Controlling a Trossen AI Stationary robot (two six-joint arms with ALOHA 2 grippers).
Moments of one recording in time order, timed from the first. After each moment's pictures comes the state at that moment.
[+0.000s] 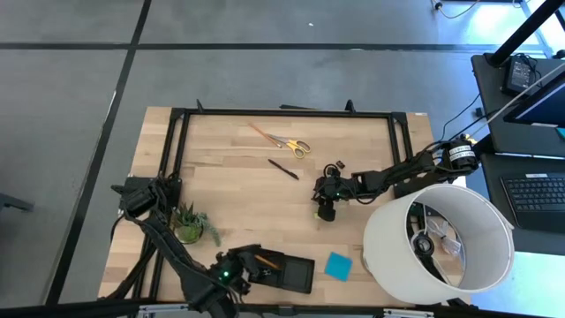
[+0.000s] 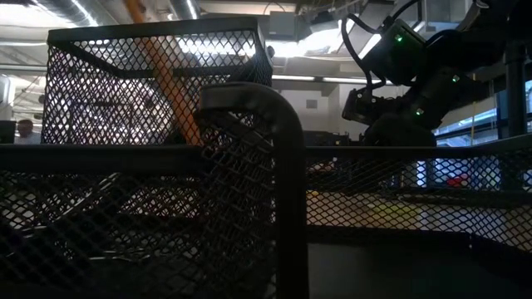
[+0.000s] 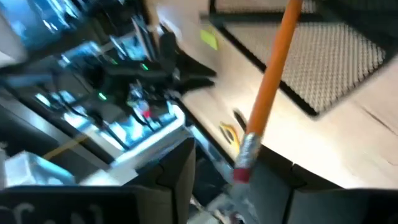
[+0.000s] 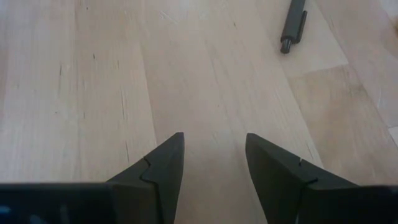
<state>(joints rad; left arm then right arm) -0.87 2.06 1.65 -1.25 -1.13 0.32 0.06 1.60 0.57 0.19 0.18 0.23</state>
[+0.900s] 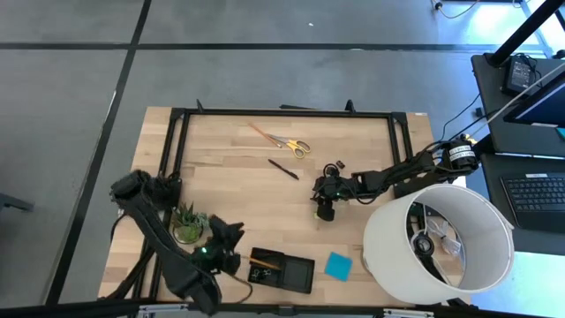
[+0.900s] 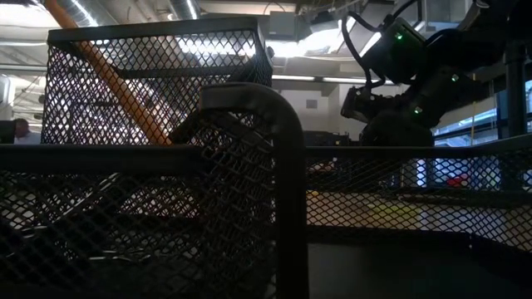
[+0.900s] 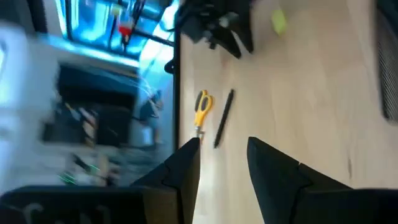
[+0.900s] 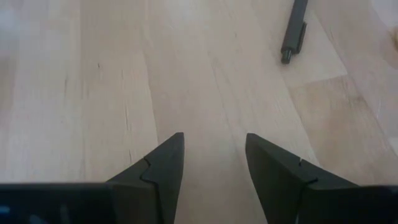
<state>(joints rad) -0.87 1.89 1.65 -1.57 -1.12 -0.72 0.06 1.60 0.57 0.22 0.18 0.22</state>
